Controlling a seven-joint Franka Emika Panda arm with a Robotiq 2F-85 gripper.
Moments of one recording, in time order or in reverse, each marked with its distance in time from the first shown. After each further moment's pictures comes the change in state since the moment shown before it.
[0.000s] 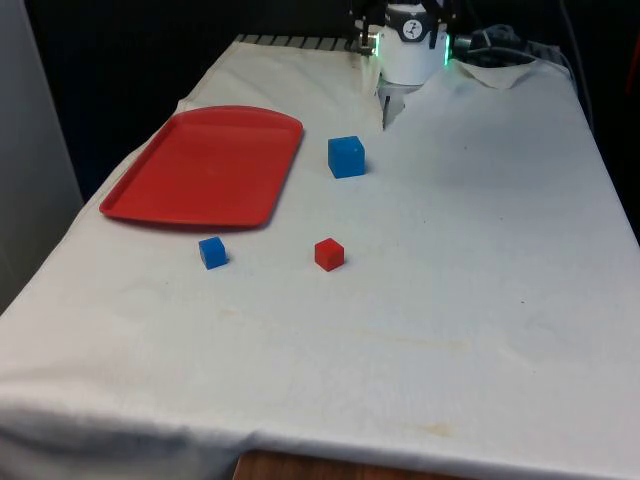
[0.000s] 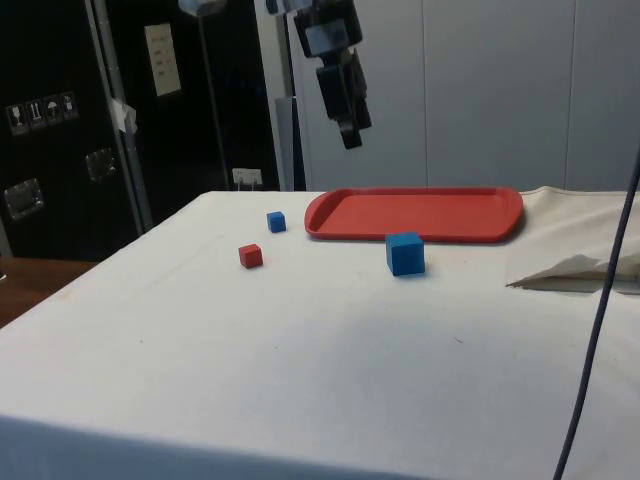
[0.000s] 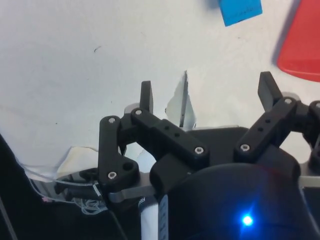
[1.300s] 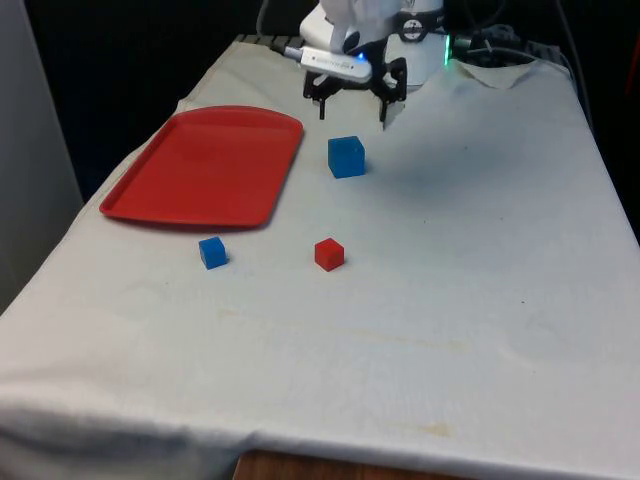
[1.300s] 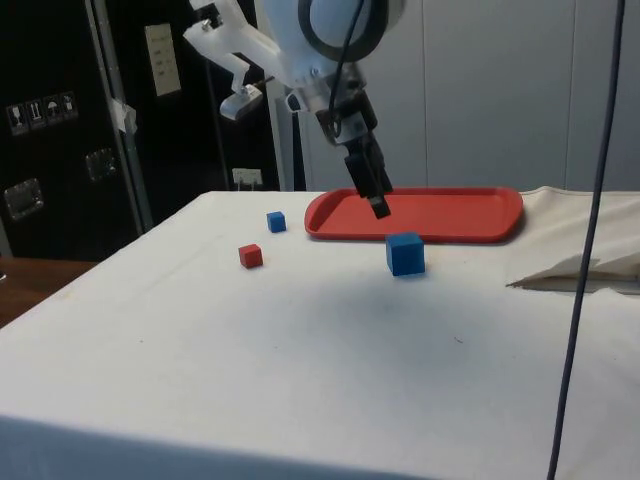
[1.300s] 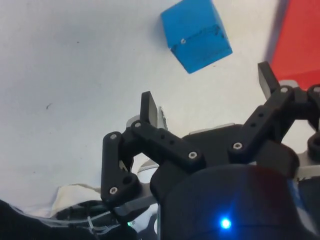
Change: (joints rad) arm -0.027 0.306 -0.097 -0.011 0.054 0.171 -0.213
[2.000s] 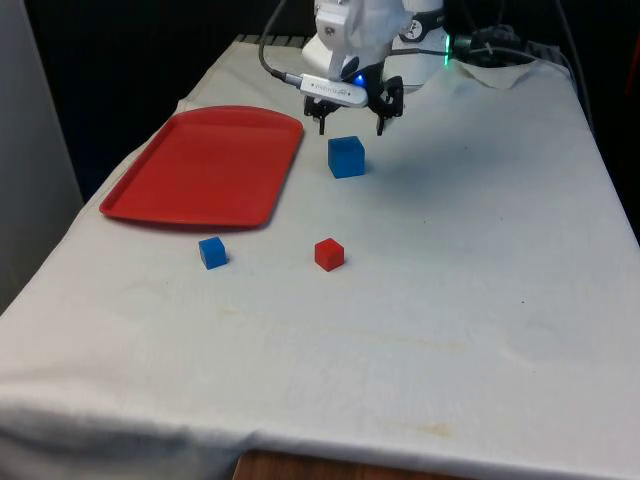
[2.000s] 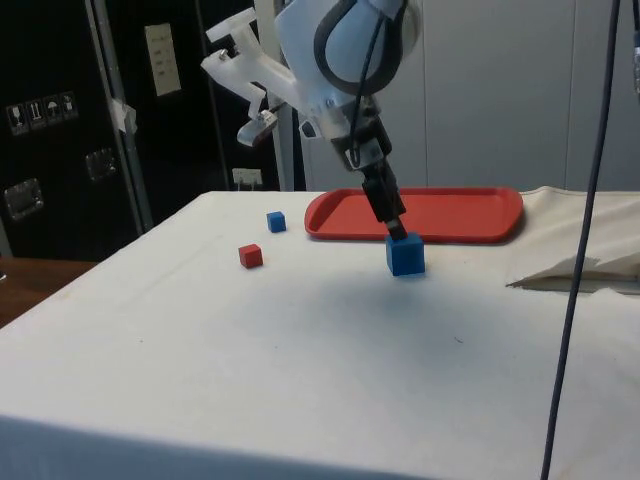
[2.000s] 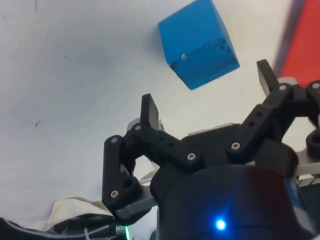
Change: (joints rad) arm -0.003 0.060 -0.002 -0.056 0.019 0.096 -0.049
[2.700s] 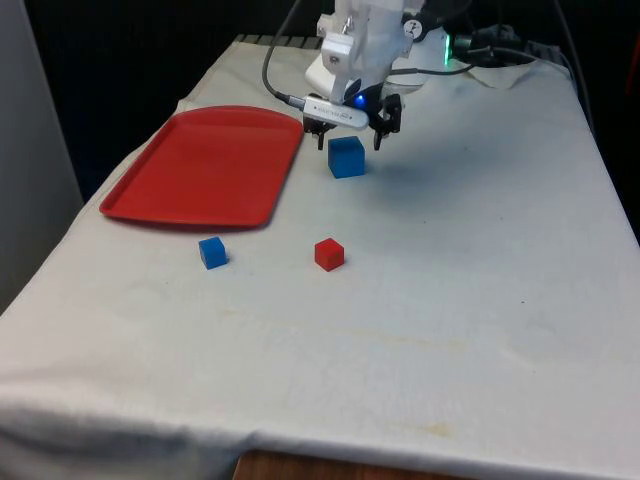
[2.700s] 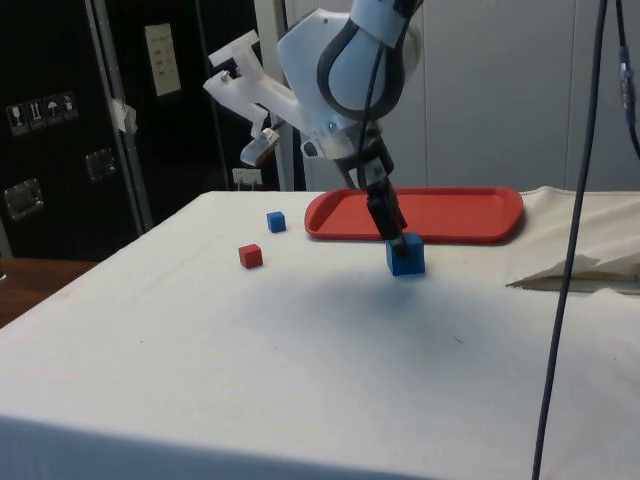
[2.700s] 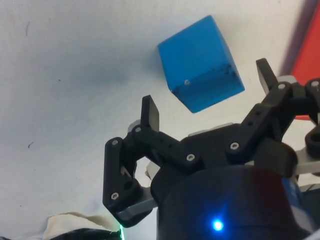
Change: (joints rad) arm 0.000 0.071 0.010 0.000 0.010 0.058 -0.027
